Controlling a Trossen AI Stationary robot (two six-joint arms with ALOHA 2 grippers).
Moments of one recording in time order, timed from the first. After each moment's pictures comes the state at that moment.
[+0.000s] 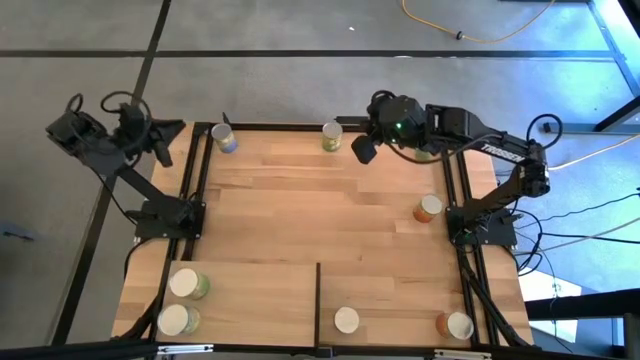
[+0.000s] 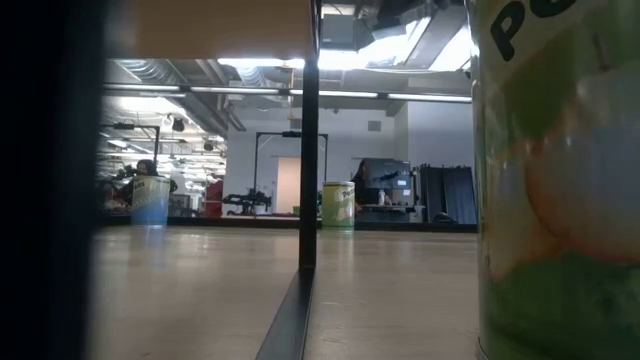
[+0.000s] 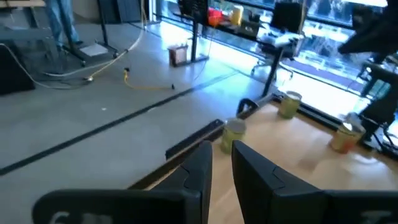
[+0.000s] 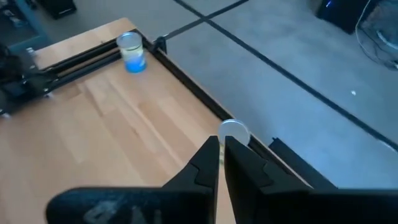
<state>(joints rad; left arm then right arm) -0.59 0.55 1.37 -1.57 -1.22 -0.90 -0.18 1.51 1.79 -0.97 0.46 0.31</state>
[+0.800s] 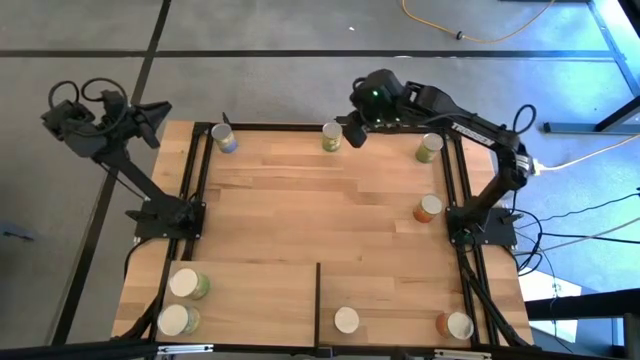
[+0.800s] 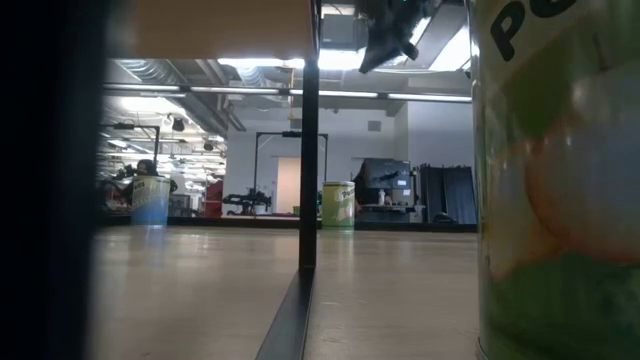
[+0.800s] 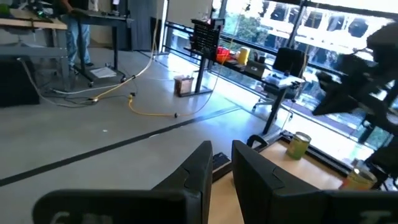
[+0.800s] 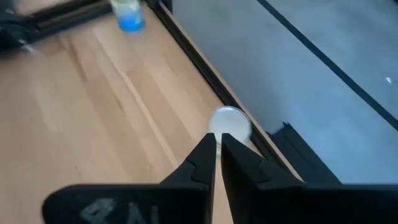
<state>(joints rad) -0.68 0.38 1.37 -1.57 -1.40 -0.83 -0.44 1.66 1.79 -0.90 0.12 0.07</state>
